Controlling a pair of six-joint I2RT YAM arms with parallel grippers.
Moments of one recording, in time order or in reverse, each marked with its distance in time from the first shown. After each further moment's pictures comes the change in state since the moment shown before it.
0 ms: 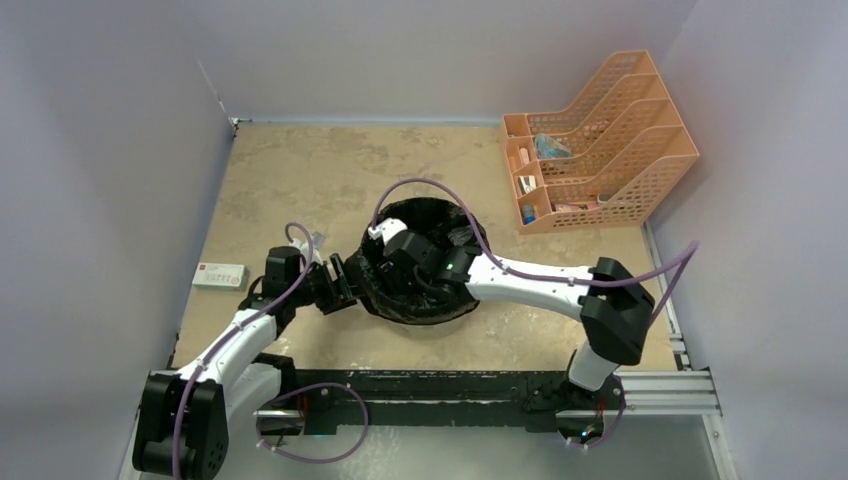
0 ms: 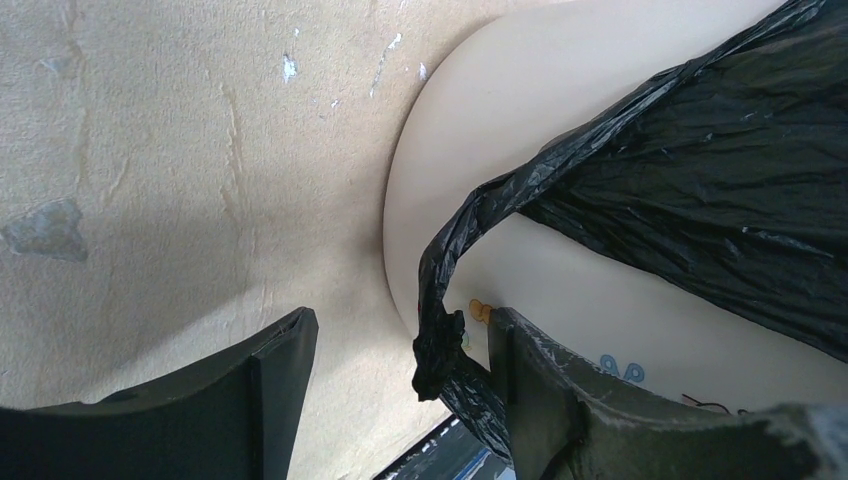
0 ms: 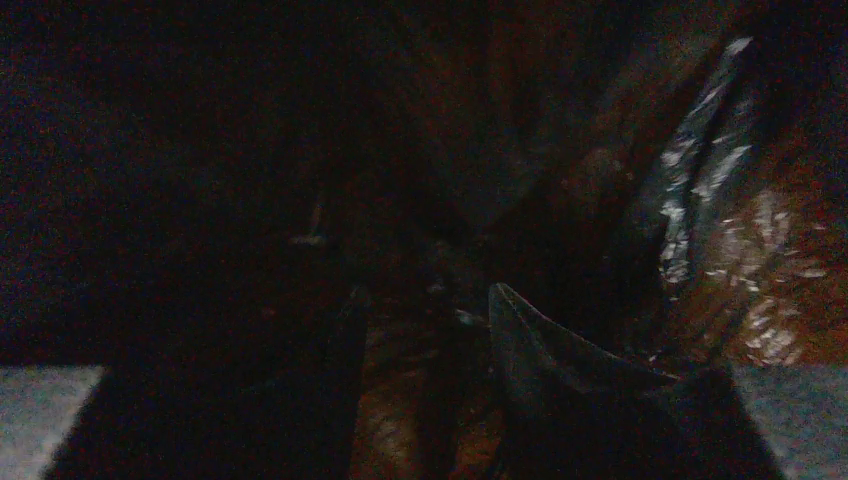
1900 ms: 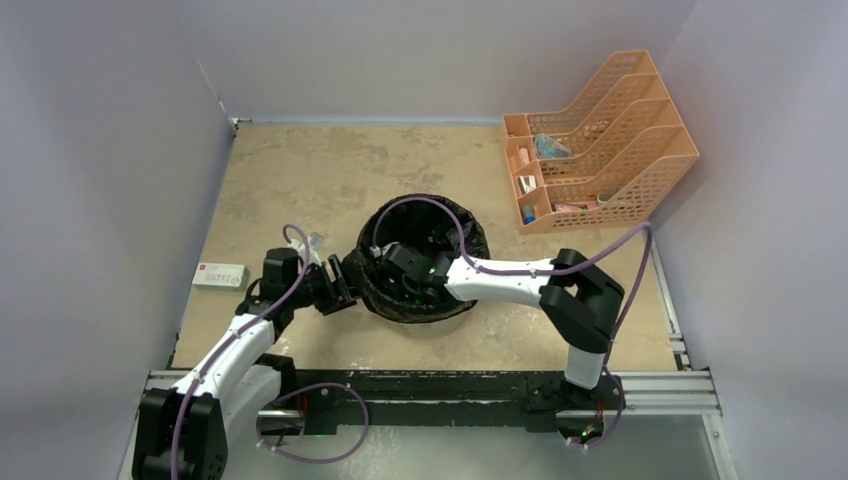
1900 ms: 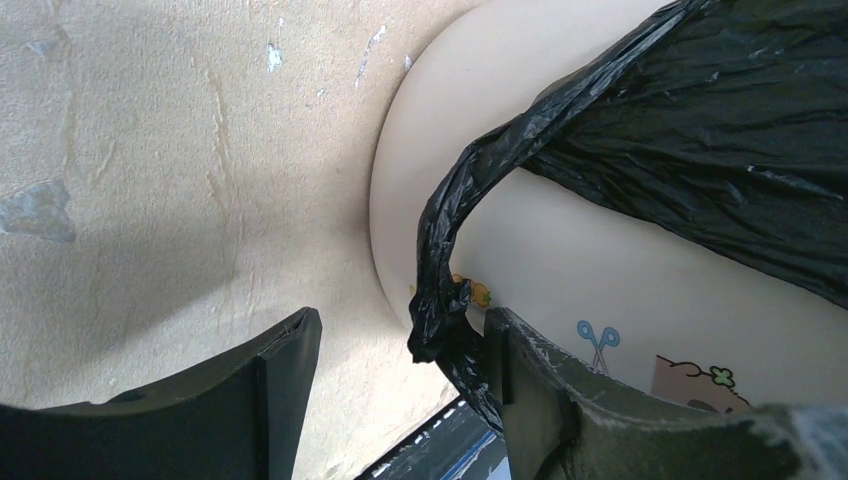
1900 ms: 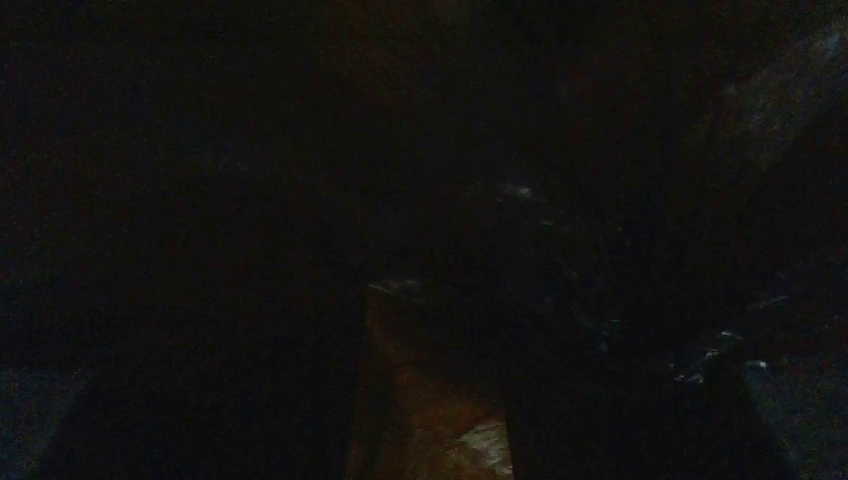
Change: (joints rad) left arm 0.000 -0.064 0.000 -0.044 0.005 -0.008; right arm 0.000 0.159 0.004 -0.080 -0.153 0.126
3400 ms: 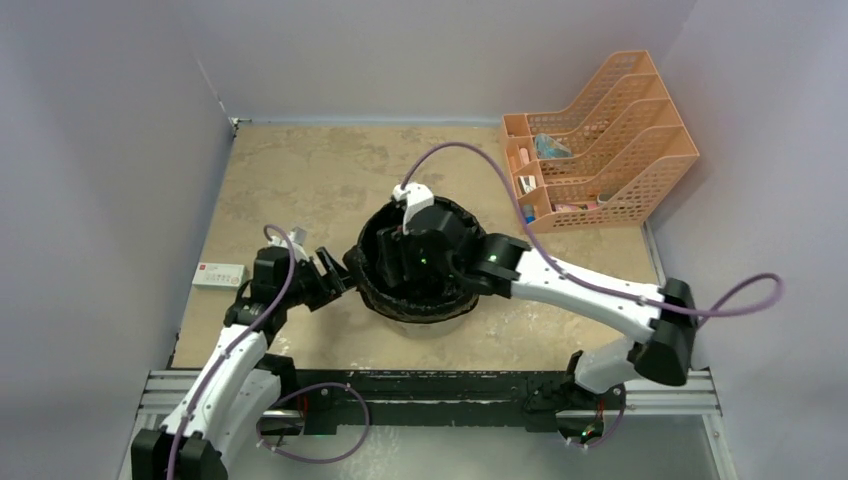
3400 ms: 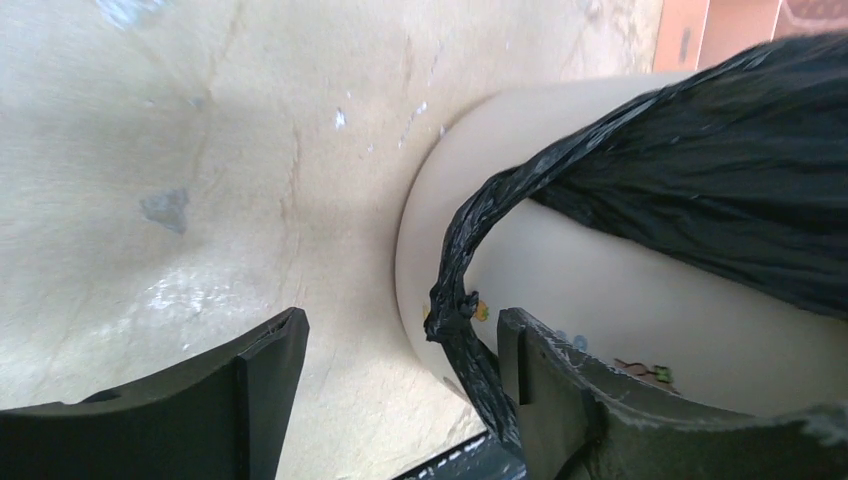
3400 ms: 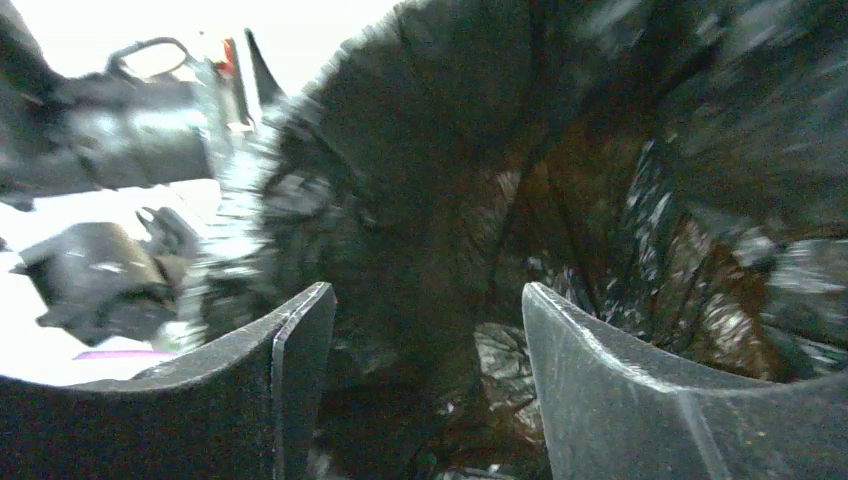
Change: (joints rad) left arm 0.000 -0.135 0.059 -0.162 -0.174 -0.027; right arm 0.000 -0.320 0.071 0.051 0.140 0.069
